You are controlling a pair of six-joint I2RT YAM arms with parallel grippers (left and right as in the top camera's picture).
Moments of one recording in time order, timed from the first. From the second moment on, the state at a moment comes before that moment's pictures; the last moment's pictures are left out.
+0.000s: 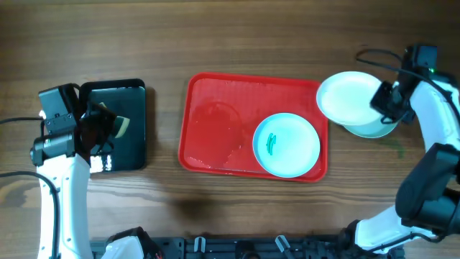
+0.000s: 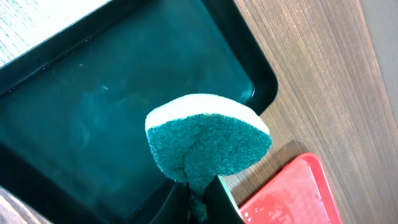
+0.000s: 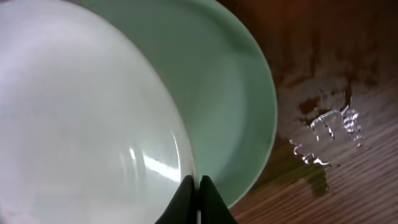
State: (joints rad) left arm 0.30 1.23 0.95 -0.73 0.08 -0.76; right arm -0.32 1.77 1.25 -0.83 0.09 0.28
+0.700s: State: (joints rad) left arm 0.30 1.23 0.95 -0.73 0.08 -0.76; right arm -0.32 1.77 1.17 -0.70 -0.13 0.33
